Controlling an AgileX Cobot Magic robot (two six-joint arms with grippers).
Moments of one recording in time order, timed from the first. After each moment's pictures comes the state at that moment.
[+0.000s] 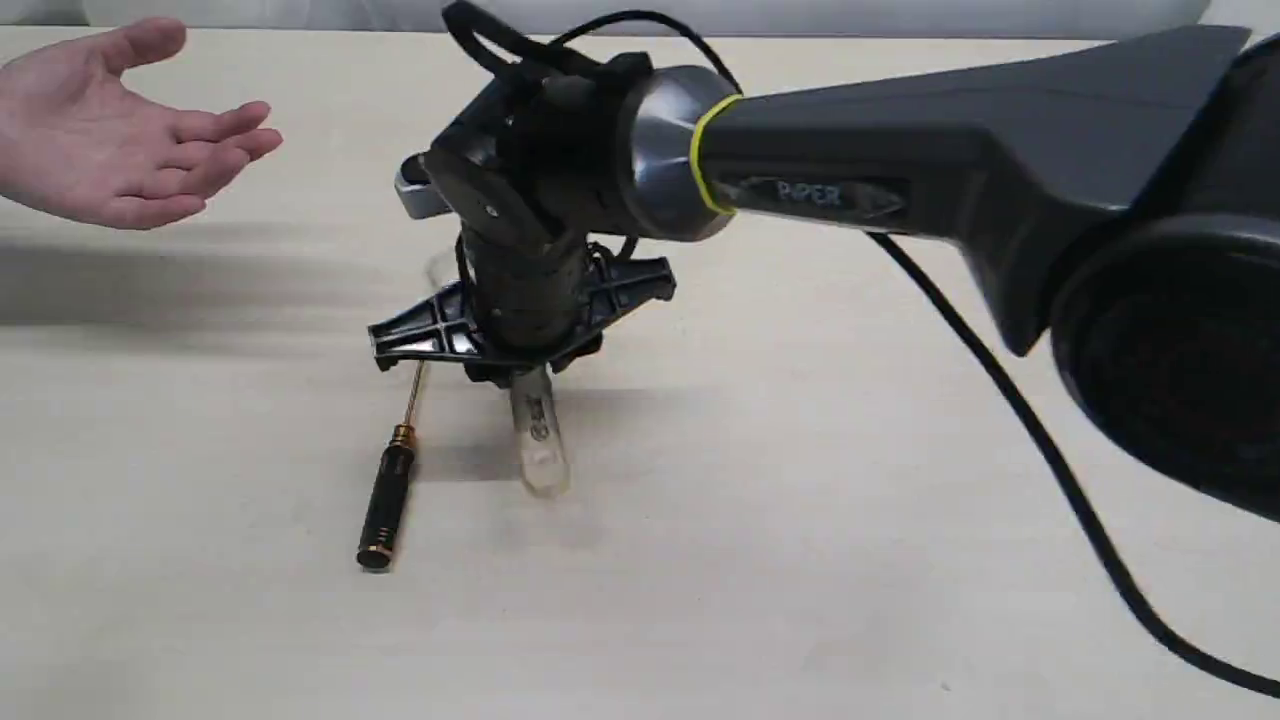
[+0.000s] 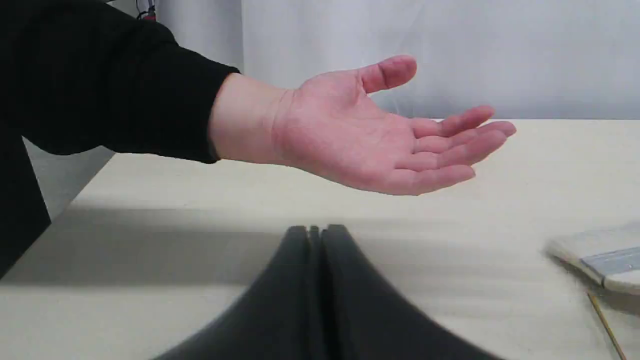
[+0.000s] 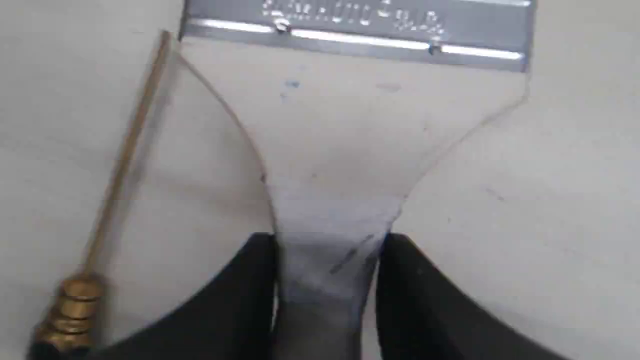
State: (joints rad) left arm 0.07 0.00 0.00 0.07 0.26 -0.07; right arm 0.82 2.21 -1.66 -0.22 0.85 0.69
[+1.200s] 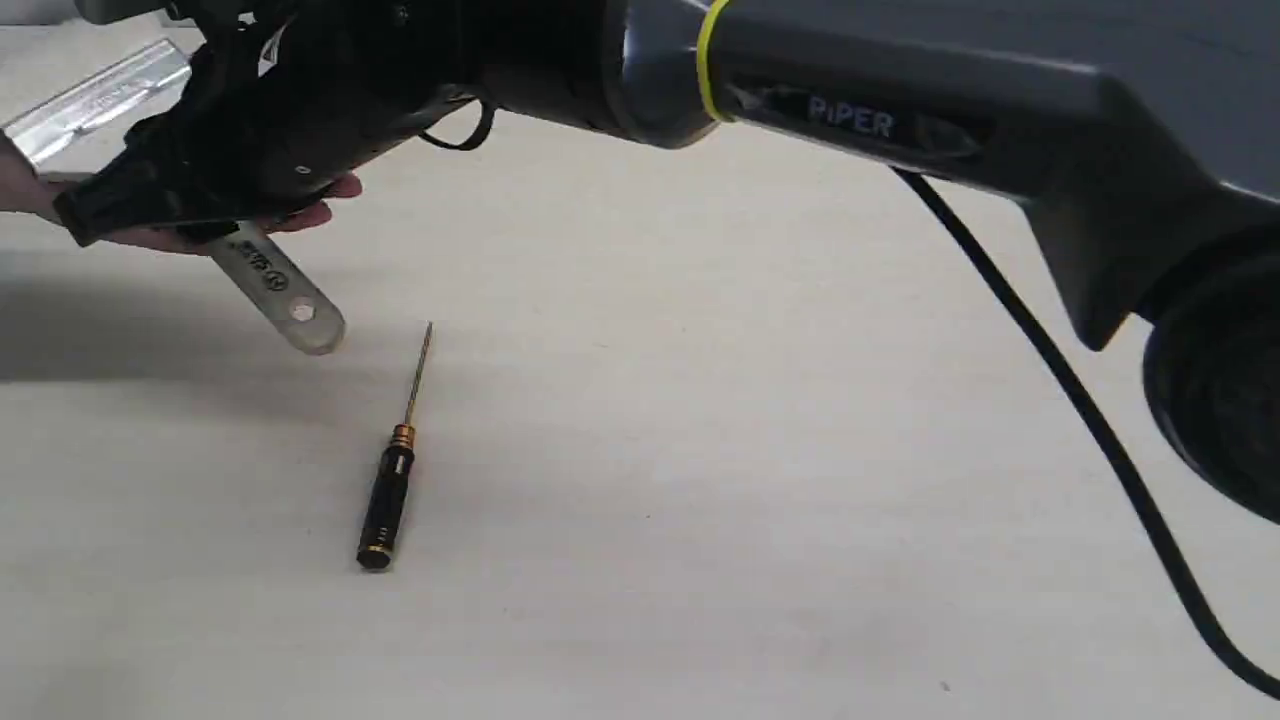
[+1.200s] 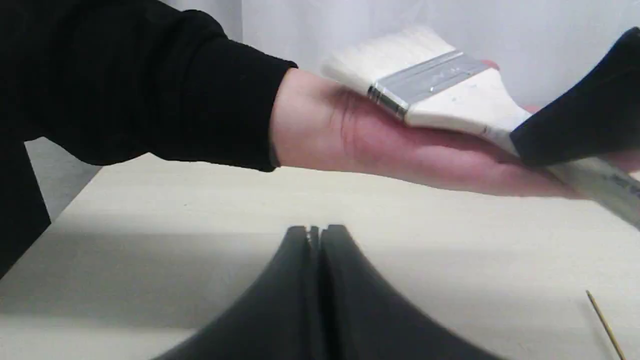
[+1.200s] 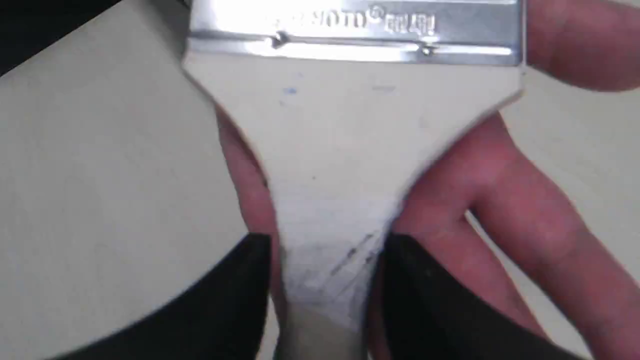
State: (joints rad) left arm 0.07 0.00 0.00 0.07 0.26 -0.07; right arm 0.87 2.16 -1.83 0.37 0.51 -0.18
